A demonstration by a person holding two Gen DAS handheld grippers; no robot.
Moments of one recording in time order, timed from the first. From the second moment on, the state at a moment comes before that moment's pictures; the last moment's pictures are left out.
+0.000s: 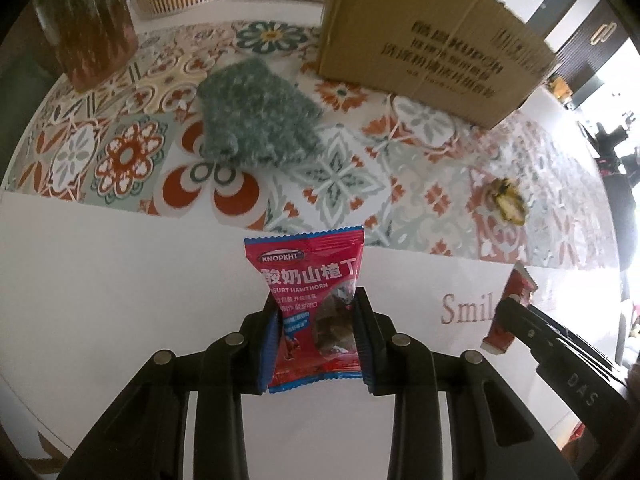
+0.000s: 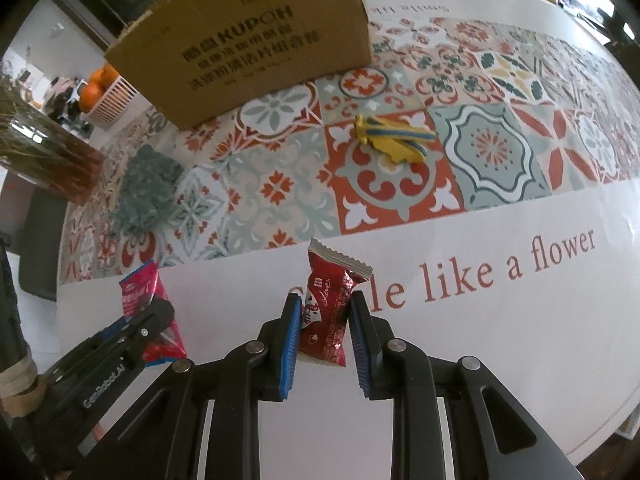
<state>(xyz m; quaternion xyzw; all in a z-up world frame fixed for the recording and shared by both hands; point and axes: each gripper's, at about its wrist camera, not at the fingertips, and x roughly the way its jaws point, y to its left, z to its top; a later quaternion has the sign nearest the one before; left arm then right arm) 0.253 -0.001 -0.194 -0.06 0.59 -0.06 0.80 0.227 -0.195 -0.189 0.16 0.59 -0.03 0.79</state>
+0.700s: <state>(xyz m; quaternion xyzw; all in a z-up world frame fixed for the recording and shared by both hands) 0.270 -0.013 -0.117 -0.05 0.50 -0.09 0.86 0.240 -0.195 -0.117 0.14 0.50 0.01 0.85</state>
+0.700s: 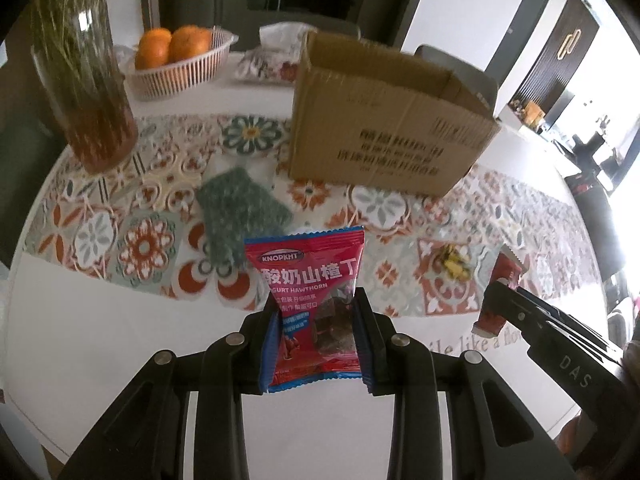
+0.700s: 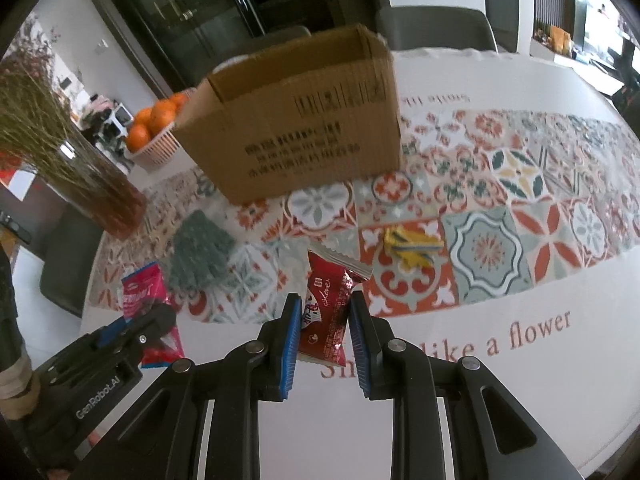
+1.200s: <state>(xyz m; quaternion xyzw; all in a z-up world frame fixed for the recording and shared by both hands) 0.293 -0.026 -0.063 -0.05 0.44 -0.11 0.89 0.261 -0.205 -0.061 0.15 0.43 0.02 0.89</state>
